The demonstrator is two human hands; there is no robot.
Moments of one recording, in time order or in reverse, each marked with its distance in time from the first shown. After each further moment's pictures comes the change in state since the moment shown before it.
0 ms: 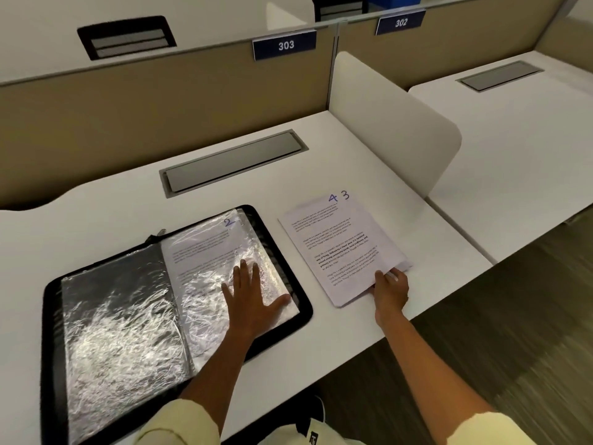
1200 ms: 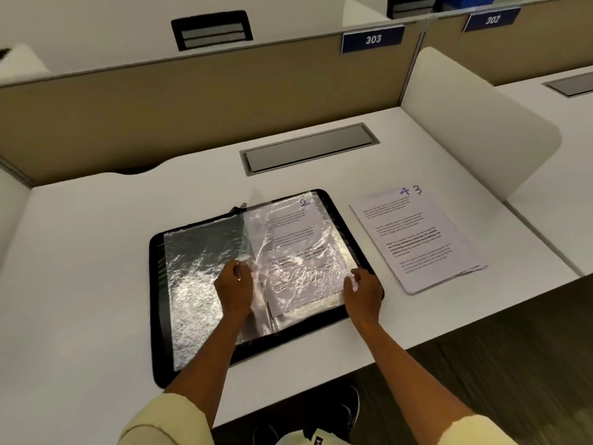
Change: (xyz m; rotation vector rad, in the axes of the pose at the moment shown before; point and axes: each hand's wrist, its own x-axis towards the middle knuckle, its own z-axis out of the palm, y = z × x) left_hand -0.055 -0.150 -0.082 -0.743 0.634 -0.321; right_hand -0.154 0.079 0.111 -0.524 -0.317 -0.583
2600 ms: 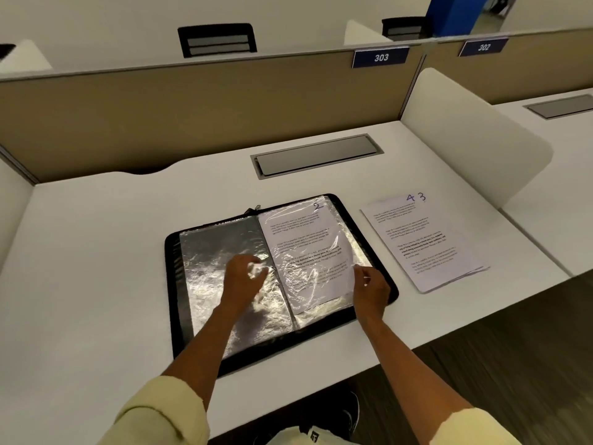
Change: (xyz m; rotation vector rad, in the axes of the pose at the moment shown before) left_hand 0.040 -0.030 -0.042 0.099 -0.398 0.237; right_hand -0.031 -0.059 0.009 0.153 0.145 0.076
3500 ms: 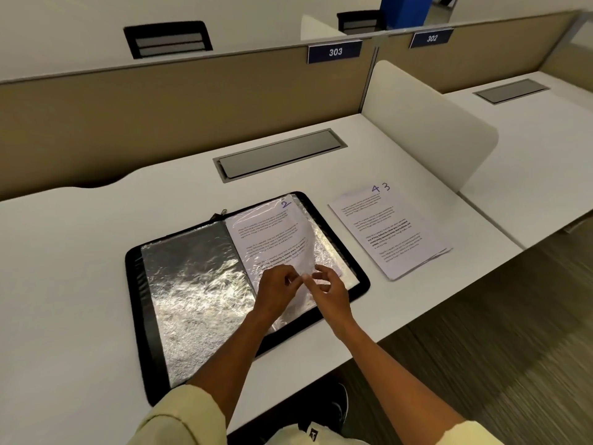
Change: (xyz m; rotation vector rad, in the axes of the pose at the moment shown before) left_hand -0.017 0.081 0.095 -0.005 -0.231 0.129; right_hand -0.027 -0.015 -0.013 0.224 -0.380 0.178
